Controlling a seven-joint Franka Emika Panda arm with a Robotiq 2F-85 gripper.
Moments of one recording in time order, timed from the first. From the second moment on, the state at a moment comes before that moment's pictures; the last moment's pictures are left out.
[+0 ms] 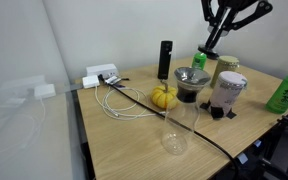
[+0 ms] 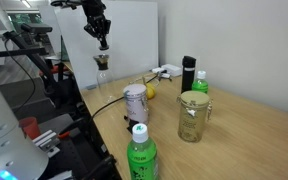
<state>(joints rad) 0.21 -0.44 0.25 -2.58 0.18 2.36 1.61</state>
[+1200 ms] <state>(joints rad) 0.23 -0.20 0.36 -2.42 0.02 2.35 1.61</state>
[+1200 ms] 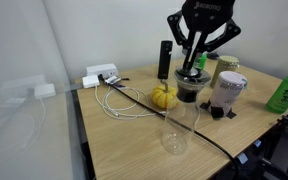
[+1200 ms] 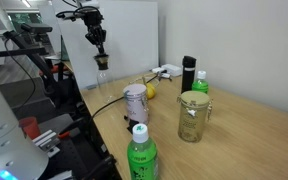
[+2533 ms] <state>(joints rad) 0.24 -0.14 0.36 -2.41 0.01 2.28 1.61</state>
